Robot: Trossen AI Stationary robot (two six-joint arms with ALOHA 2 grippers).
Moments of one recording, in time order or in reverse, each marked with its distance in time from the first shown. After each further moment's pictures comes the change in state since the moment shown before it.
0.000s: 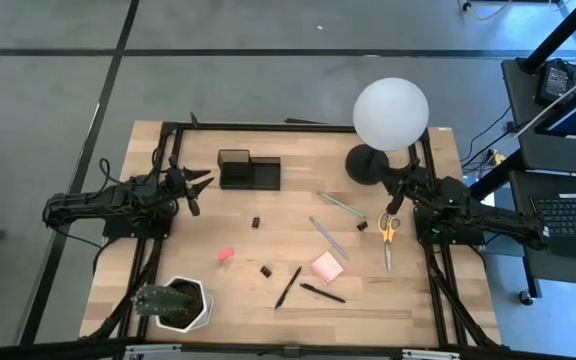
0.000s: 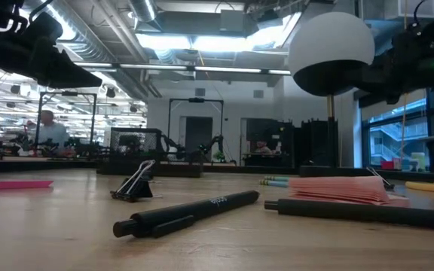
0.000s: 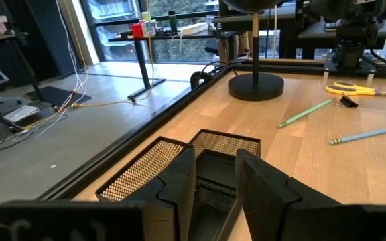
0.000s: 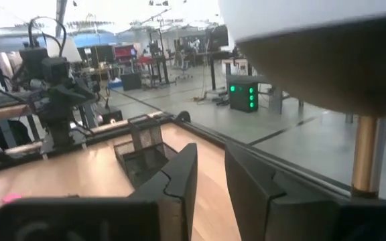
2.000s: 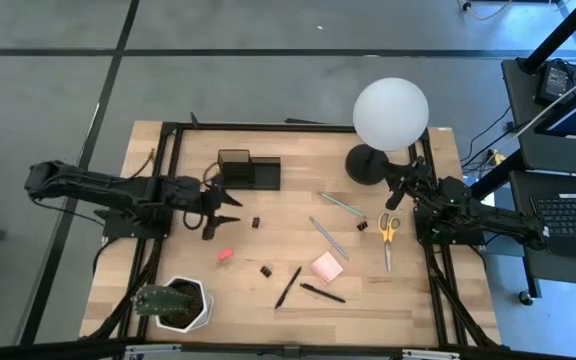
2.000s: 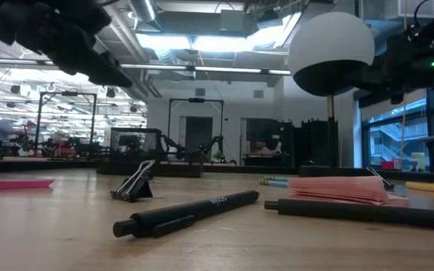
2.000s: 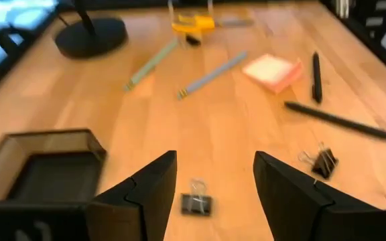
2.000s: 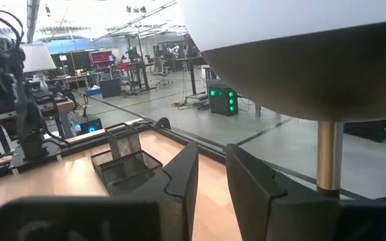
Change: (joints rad) left arm -0.109 0.811 0.265 0.210 0.461 0.011; right arm 0.000 0.000 0.000 0.027 0.097 -0.002
